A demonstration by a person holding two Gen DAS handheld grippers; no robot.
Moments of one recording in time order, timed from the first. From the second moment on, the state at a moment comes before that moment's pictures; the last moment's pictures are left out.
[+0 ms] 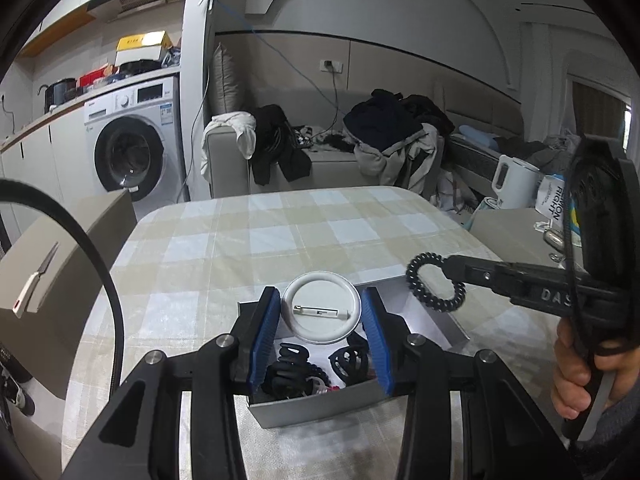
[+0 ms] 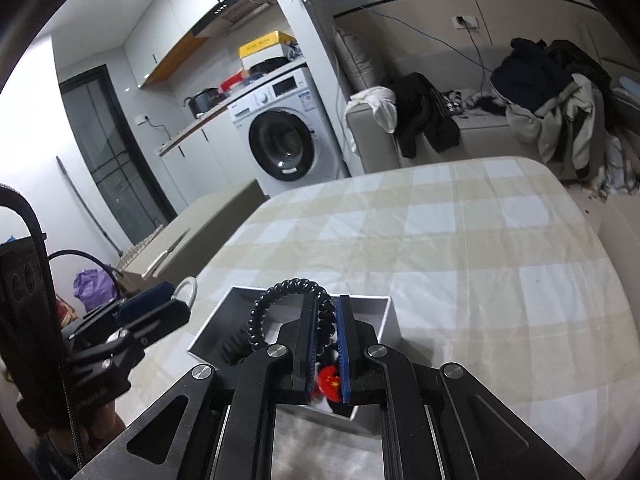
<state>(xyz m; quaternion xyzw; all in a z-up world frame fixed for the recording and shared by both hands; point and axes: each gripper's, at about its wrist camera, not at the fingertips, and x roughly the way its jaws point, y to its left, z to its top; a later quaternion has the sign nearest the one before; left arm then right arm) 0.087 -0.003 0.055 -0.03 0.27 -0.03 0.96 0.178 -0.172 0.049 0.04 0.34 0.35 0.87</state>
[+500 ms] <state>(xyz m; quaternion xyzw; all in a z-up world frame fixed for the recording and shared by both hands) 0.106 -0.002 0.037 -0.01 0.31 -0.02 0.95 0.173 -0.154 0.037 -0.01 0.35 0.36 0.87</state>
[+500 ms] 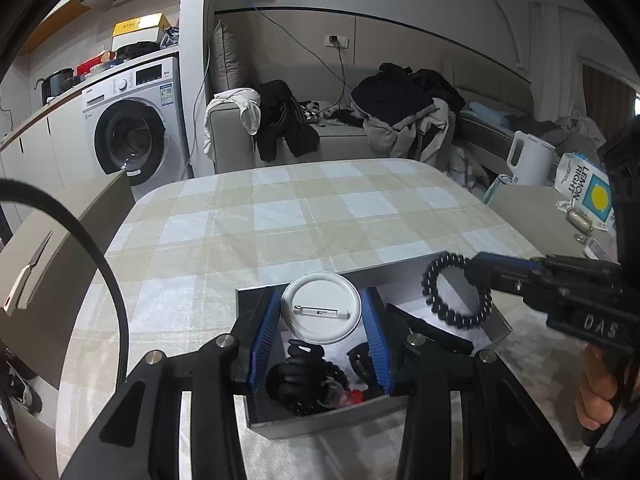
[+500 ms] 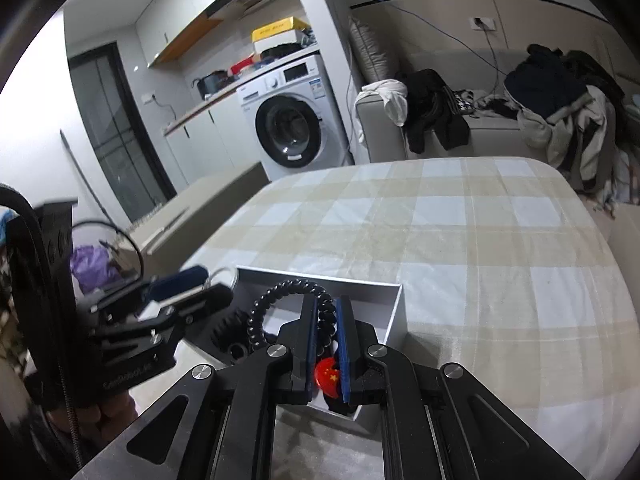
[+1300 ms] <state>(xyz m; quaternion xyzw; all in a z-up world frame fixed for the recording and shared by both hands) 0.106 -0.001 0.029 -0.04 0.33 -0.07 0.94 0.170 -0.158 0.028 -0.02 0.37 0.37 0.85</state>
